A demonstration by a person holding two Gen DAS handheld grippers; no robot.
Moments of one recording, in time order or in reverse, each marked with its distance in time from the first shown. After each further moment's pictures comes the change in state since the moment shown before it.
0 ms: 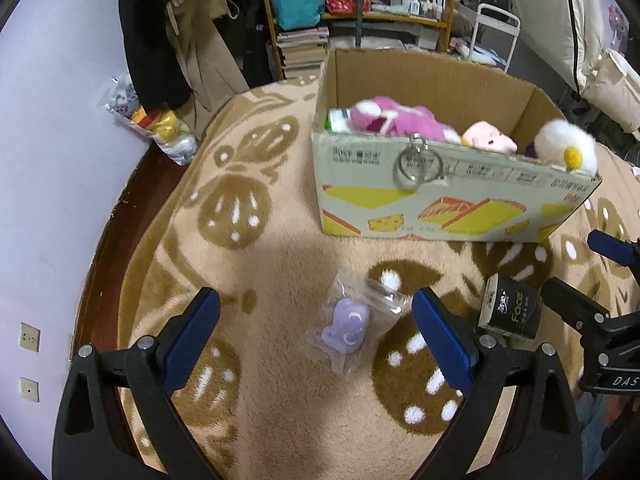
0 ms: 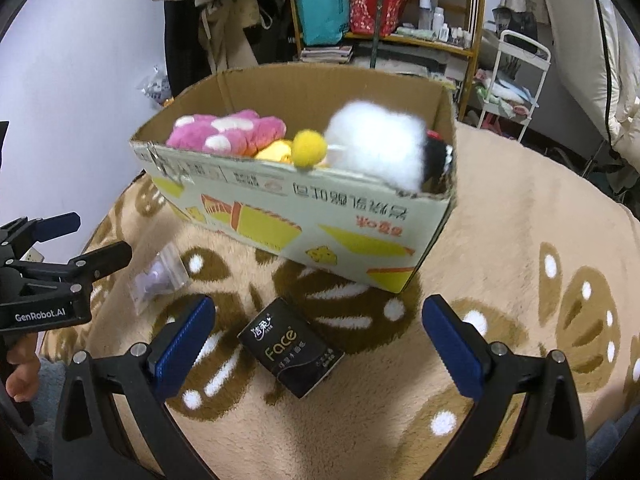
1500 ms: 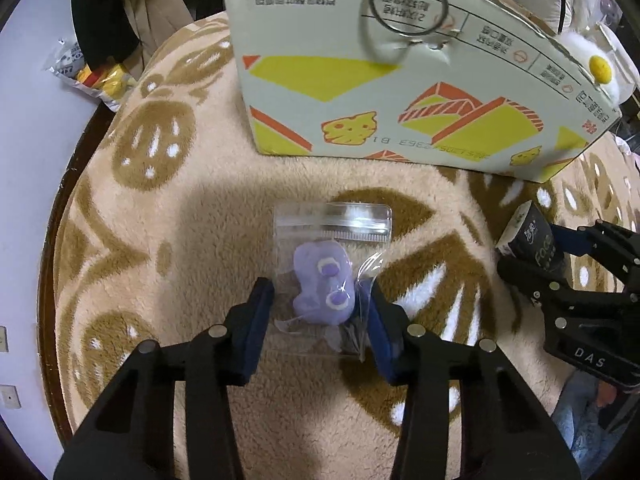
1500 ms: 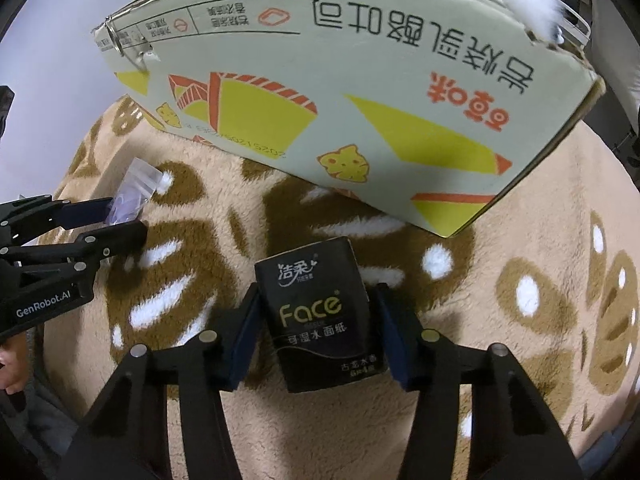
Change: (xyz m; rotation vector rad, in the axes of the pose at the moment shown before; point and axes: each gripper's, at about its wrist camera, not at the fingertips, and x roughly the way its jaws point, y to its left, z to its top) left arm 0.077 0.000 -0.019 0.039 0.169 -0.146; right arm 0.072 0.019 -0.020 -0.069 0.233 0.012
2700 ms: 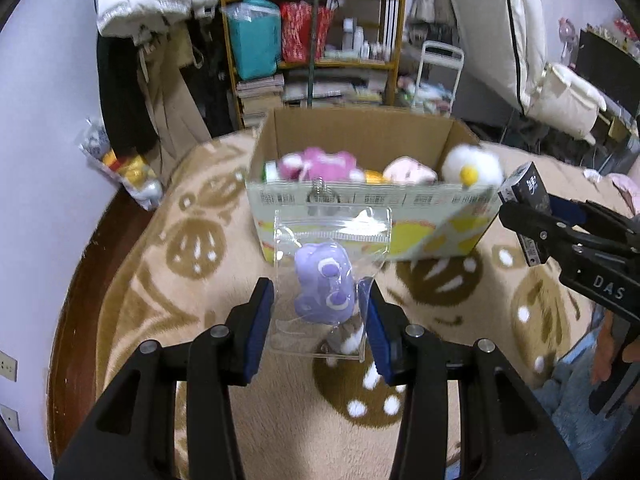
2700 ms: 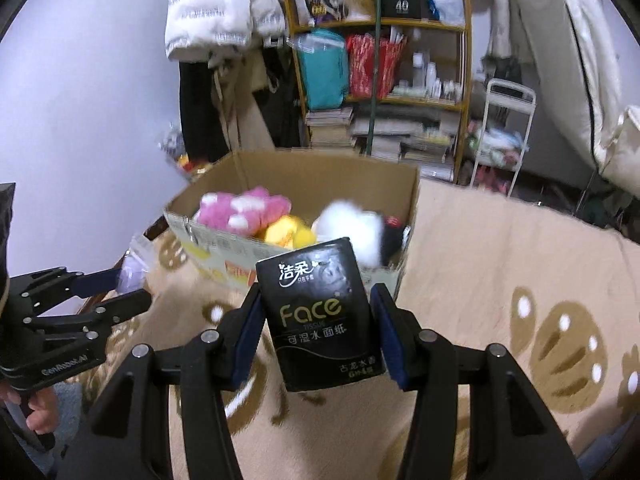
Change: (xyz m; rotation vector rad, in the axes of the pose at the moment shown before) left arm -0.130 -0.031 -0.016 0.045 -0.371 0.020; right arm -0.143 -0.024 -0.010 0.076 -0.483 0.005
